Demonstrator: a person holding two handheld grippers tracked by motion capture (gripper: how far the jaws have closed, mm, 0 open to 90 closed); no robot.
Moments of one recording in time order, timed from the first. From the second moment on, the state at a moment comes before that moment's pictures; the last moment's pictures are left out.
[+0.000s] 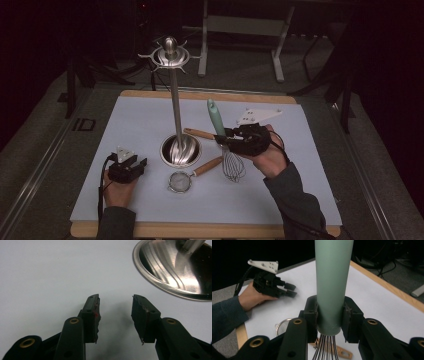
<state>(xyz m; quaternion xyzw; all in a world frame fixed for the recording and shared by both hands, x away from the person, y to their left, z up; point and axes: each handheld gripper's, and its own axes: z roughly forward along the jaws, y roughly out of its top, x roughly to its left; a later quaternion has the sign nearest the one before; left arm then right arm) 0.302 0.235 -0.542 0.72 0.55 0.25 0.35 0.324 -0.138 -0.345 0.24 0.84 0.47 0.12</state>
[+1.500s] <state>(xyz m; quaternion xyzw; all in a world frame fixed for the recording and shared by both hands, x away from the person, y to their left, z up) 0.301 0.237 -0.541 0.71 0.55 0.25 0.36 0.345 -0.084 -0.290 0.19 0.81 0.54 0.12</state>
